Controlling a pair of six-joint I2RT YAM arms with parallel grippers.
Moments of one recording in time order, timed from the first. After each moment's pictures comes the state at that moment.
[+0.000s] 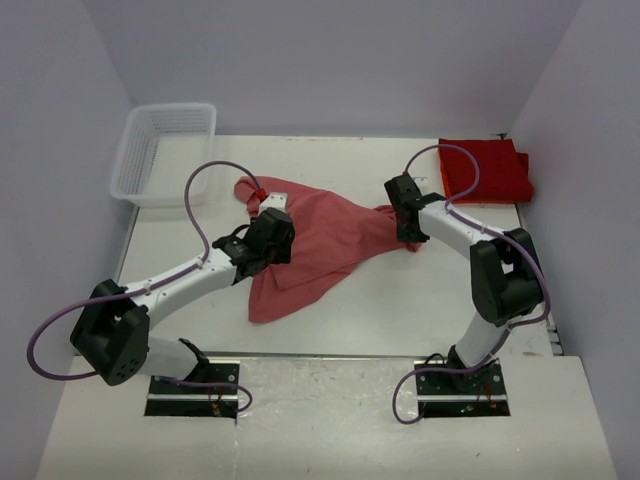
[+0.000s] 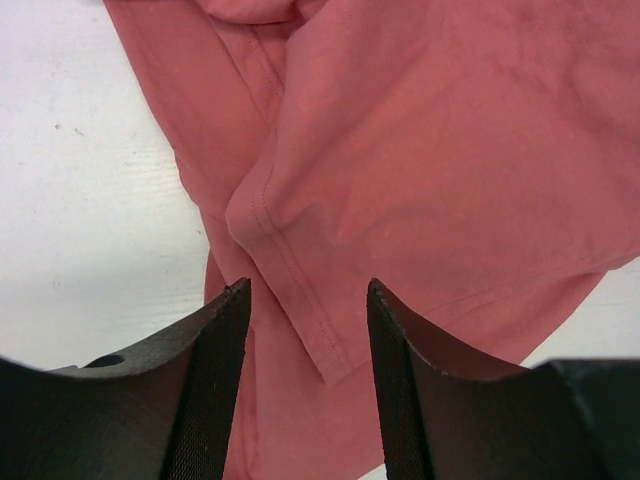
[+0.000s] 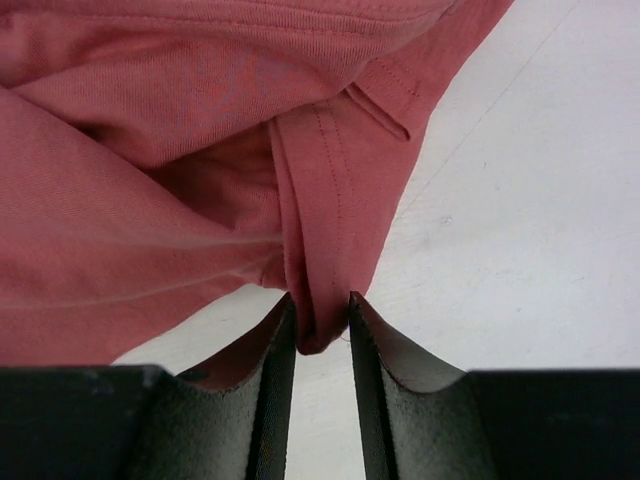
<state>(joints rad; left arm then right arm) -0.69 1.37 0.87 -0.35 -0.39 -0.46 0.37 1.74 1.16 -0.60 0.44 0.41</state>
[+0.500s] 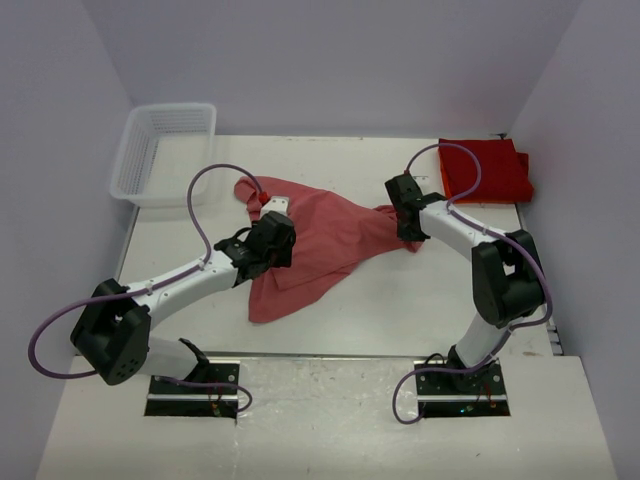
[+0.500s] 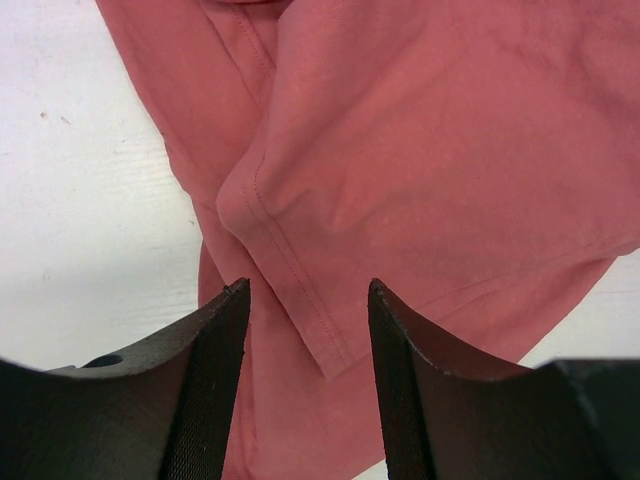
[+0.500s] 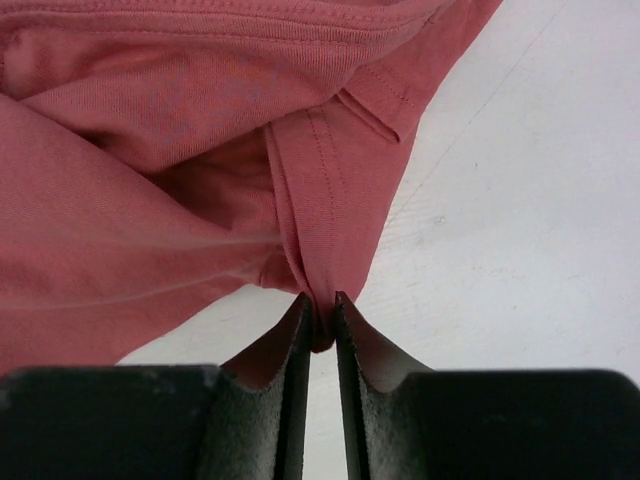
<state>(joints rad) -0.70 1.37 0.85 -0.35 -0.39 -0.46 0.37 1.72 1.16 -0.60 0.45 0.43</state>
